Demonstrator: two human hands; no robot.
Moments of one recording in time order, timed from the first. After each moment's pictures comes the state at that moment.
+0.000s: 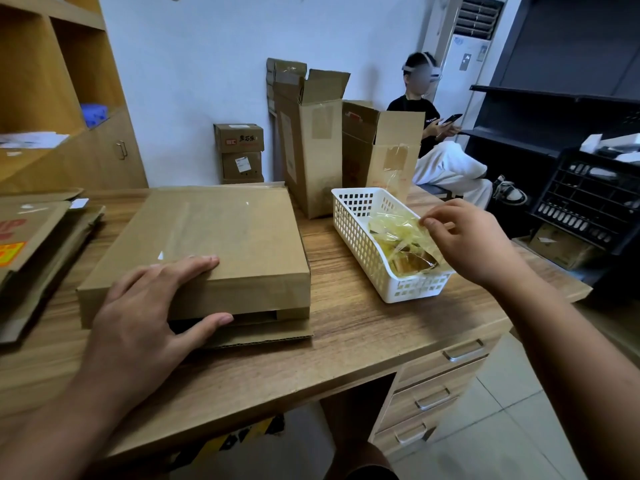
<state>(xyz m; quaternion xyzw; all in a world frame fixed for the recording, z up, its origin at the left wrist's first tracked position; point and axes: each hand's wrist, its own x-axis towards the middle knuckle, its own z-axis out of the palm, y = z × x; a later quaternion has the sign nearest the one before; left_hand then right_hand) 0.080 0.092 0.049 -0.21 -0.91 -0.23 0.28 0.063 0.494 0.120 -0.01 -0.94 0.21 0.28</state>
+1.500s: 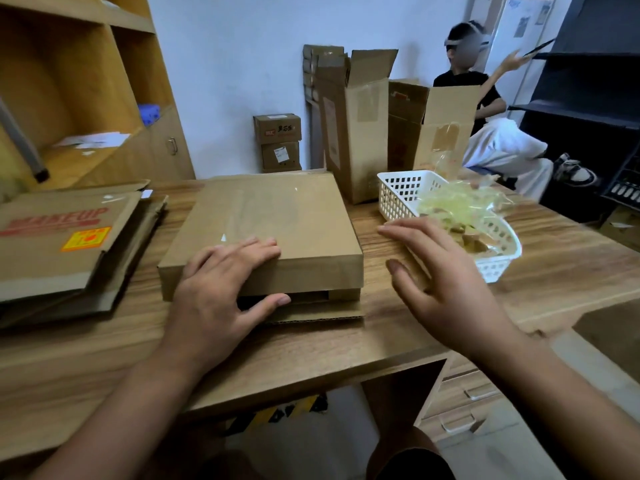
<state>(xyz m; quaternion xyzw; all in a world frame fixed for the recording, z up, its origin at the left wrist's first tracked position) 0.074 0.090 0.045 -0.28 -0.89 -0.19 0.32 0.106 0.387 0.071 0.20 -0.88 0.29 0.31</state>
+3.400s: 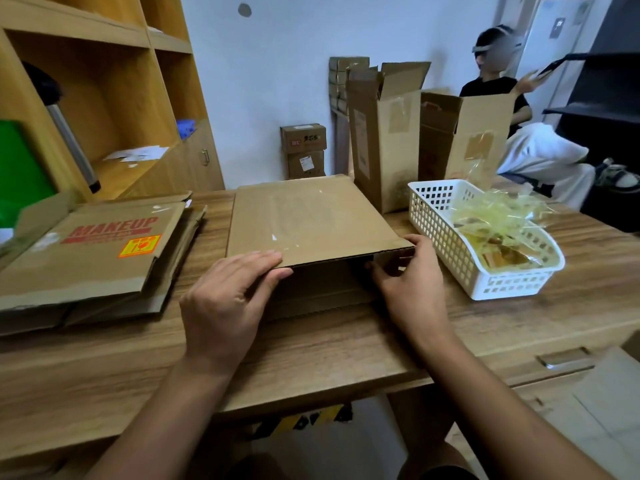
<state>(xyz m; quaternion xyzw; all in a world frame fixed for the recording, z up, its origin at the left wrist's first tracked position) 0.077 0.072 0.044 -0.22 -0.82 -0.27 0.46 0.054 0.316 0.038 -0.06 -0.82 0.50 0.25</state>
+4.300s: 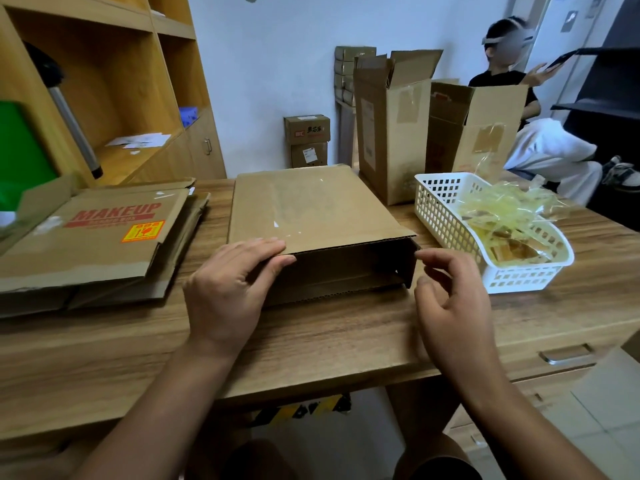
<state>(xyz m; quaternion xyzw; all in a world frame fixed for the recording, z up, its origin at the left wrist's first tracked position) 0.076 0.074 0.046 -0.20 -0.81 -0.31 0.45 0.111 0.332 0.036 0.04 -0.81 0.48 0.34</state>
